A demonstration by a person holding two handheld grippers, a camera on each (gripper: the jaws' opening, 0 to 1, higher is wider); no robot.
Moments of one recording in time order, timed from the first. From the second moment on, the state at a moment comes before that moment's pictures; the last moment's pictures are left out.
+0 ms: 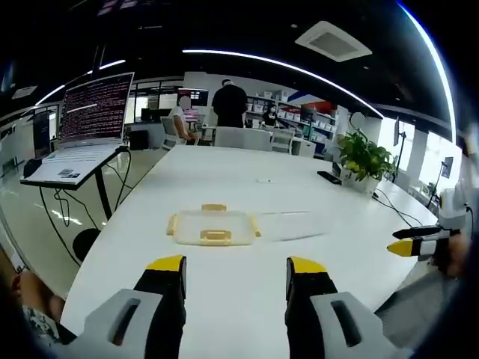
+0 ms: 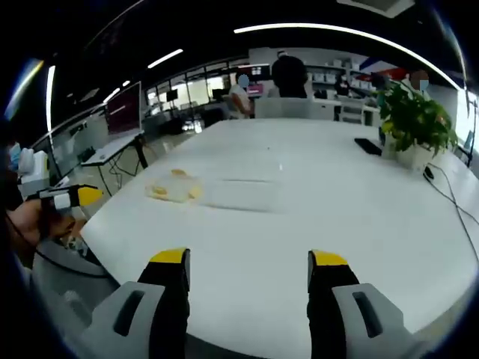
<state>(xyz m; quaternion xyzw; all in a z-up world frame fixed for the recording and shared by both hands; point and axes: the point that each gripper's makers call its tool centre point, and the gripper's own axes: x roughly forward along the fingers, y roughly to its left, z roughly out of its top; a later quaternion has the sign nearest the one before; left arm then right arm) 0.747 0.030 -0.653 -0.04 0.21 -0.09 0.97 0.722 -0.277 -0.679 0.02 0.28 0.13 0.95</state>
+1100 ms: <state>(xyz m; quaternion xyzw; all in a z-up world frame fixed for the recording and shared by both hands) 0.746 0.031 -0.660 -0.04 0.24 -0.09 0.97 0.722 -0.277 -0.682 0.03 0.29 0.13 0.95</state>
